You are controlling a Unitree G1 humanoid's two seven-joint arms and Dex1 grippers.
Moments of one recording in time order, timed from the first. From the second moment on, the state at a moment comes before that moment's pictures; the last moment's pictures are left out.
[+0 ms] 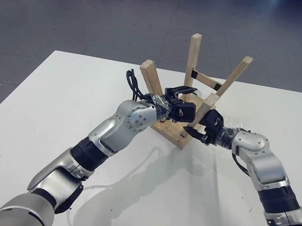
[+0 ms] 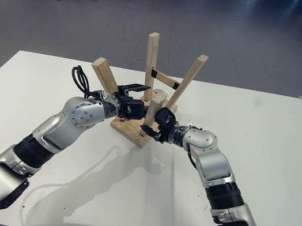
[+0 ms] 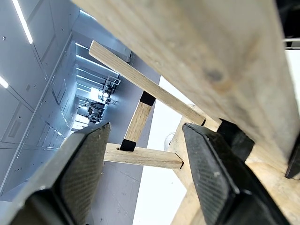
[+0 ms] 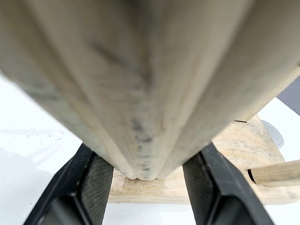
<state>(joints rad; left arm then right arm) -0.55 0.40 -0.53 -0.03 0.46 0.10 -0.52 -0.42 -0.52 0.35 0.05 0.20 0.37 0.74</state>
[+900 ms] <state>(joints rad) -0.62 0.35 -0.42 0.08 0.53 -0.14 -0.35 -0.41 -0.52 0.35 0.07 0.20 0.33 0.72</state>
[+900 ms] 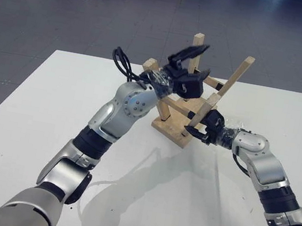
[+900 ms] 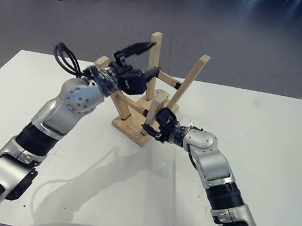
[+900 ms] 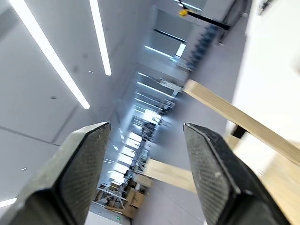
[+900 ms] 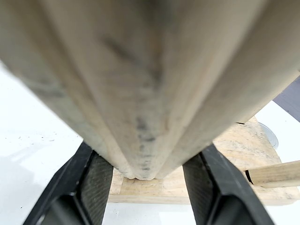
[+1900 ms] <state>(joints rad) -0.81 0.31 0.05 -0.01 0.05 0.00 -0.23 -0.34 -0.60 -0.08 -0.40 0.26 0.88 0.48</state>
